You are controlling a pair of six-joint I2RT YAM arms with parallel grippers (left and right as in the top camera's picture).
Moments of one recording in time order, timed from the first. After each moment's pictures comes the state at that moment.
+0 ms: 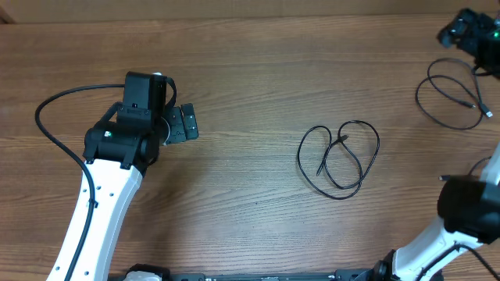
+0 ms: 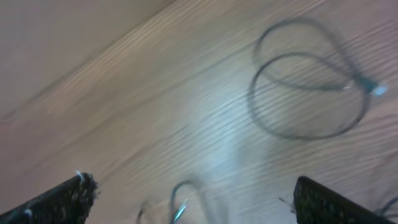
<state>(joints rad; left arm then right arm) -0.18 1.32 1.27 -0.96 -0.14 -0.34 -0.34 1.94 2.32 -1.46 -0.22 0.20</state>
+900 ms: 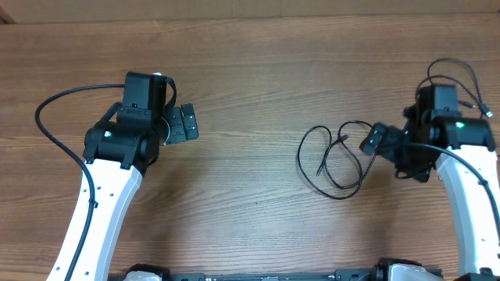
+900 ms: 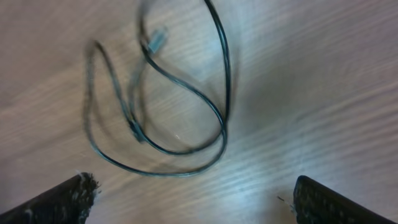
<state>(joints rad) -0.18 1.32 1.27 -0.96 -0.14 -0.34 -0.10 1.36 1.12 -1.14 -0.16 0.35</state>
